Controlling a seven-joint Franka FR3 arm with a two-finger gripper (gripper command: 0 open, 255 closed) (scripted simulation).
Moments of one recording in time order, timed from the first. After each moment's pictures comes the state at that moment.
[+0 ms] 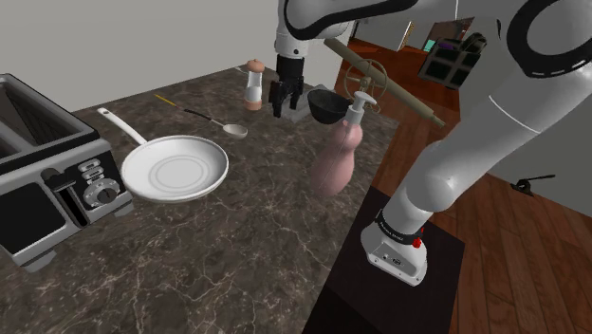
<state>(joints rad) 0.03 -0.22 0.07 -2.21 0.08 1.86 -0.06</state>
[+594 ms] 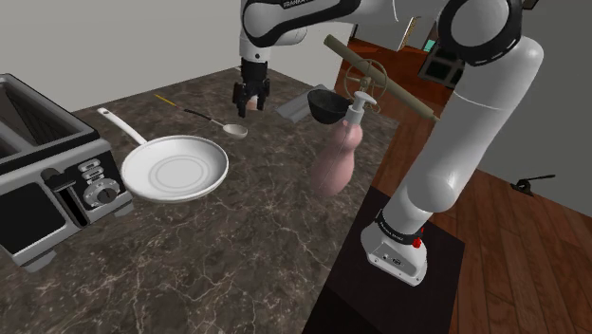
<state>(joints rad) 0.06 0.09 0.10 -1.95 0.09 1.97 -0.01</state>
